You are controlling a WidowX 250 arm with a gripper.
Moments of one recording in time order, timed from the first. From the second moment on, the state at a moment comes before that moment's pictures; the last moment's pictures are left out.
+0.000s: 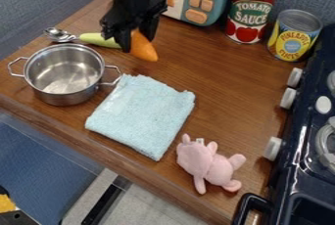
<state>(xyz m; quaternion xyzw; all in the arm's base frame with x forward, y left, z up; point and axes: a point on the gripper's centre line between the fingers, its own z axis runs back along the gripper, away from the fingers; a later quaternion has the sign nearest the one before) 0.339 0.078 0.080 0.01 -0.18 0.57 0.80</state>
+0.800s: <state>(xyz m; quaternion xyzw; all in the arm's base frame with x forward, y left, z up) 0.343 0.071 0.087 -0.01 -0.17 0.58 0.80</state>
